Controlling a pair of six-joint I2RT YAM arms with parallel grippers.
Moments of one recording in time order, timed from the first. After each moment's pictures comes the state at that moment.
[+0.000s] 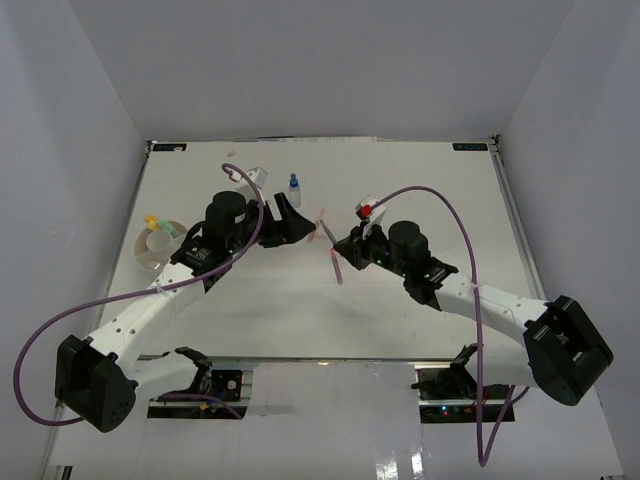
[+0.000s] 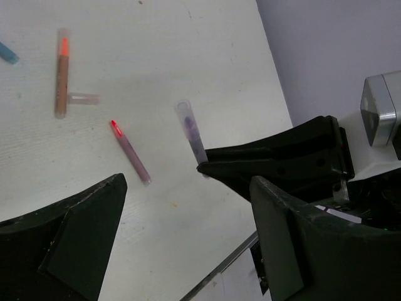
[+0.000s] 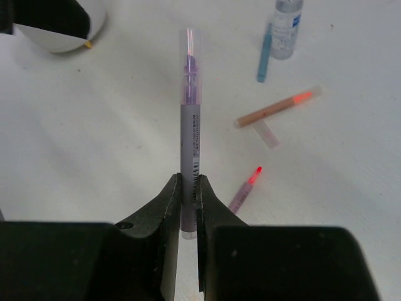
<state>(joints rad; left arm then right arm) -0.50 1.12 0.88 -0.13 0.27 -0.66 0.73 1.25 0.63 0.36 -0.18 0.12</state>
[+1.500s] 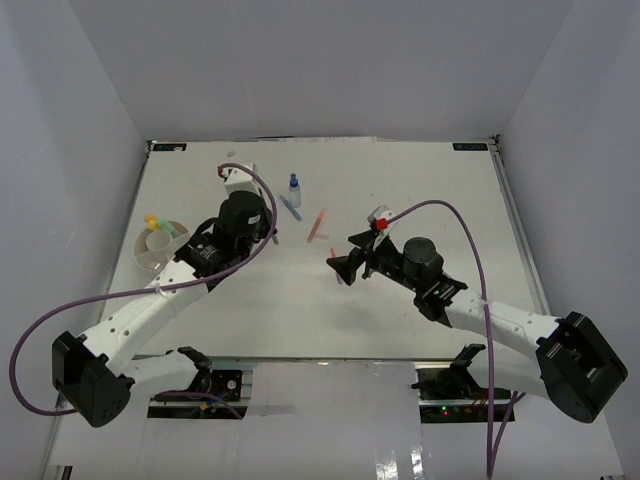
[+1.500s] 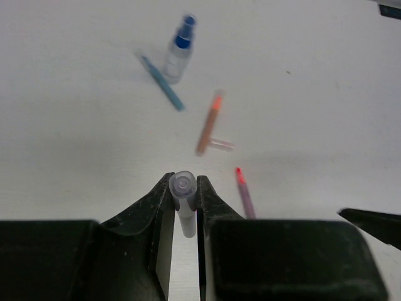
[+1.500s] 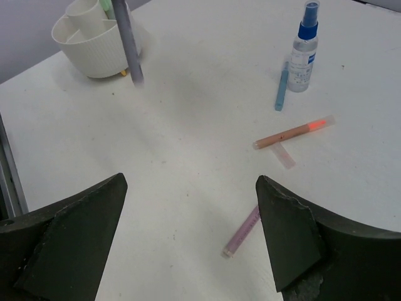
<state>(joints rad) -0.68 1.17 1.01 -0.30 -0.41 -0.51 0.76 1.14 0.49 0.58 -0.22 0.16</state>
